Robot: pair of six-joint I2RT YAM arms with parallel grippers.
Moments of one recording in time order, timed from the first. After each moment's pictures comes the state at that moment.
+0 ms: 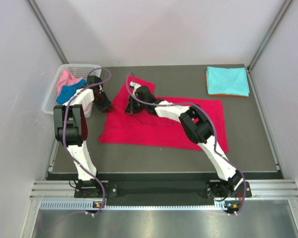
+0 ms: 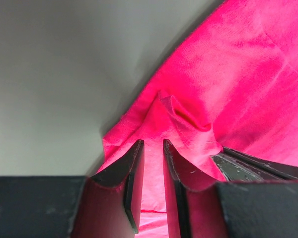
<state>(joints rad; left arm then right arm) 0.04 1.97 1.45 -0.62 0.16 -0.50 0.76 2.48 1.91 0.04 -0.33 0.51</state>
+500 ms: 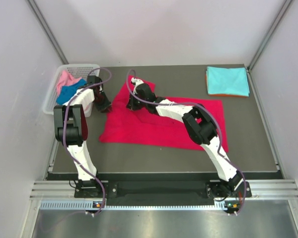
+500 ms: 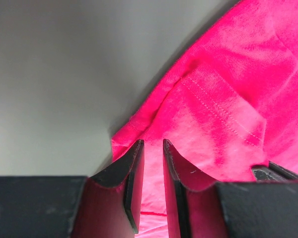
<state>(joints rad) 0.04 1.97 1.45 -0.62 0.12 -0.49 0.78 2.40 1.87 0.04 -0.17 0.49</state>
